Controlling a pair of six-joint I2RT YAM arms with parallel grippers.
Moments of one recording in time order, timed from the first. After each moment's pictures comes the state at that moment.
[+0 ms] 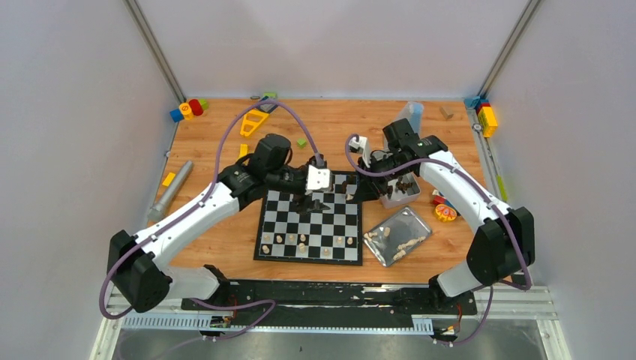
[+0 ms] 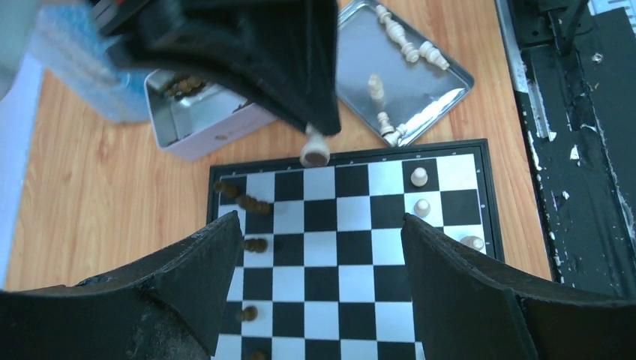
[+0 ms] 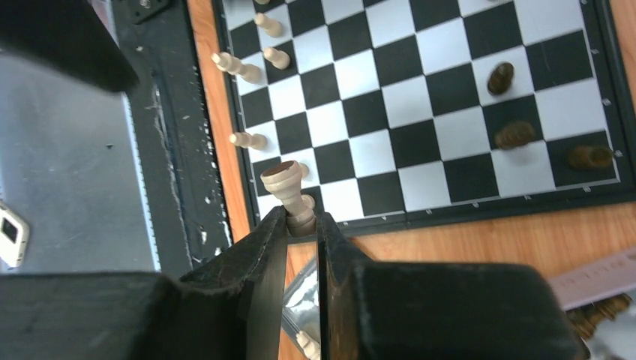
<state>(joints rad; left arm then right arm) -0.68 1.27 1.10 -0.42 0.74 0.69 0.41 1.49 1.28 -0.93 -0.83 -0.56</state>
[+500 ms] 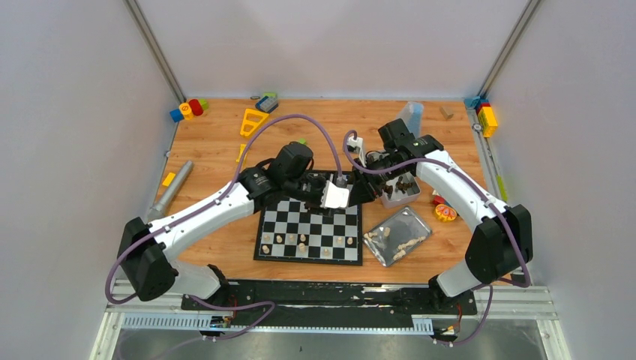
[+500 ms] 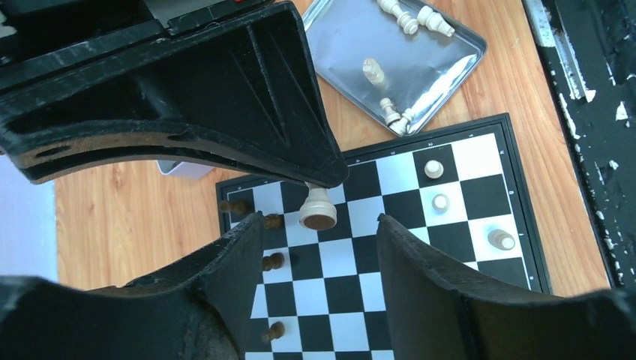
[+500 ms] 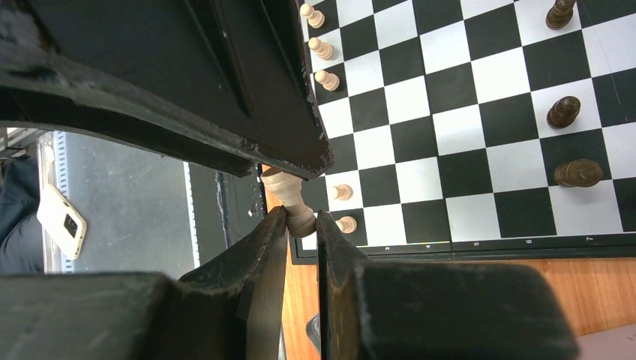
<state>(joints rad) -0.84 1.35 1.14 -0.45 0.60 0.86 0.45 1.52 1.31 -0.94 -0.95 -0.49</state>
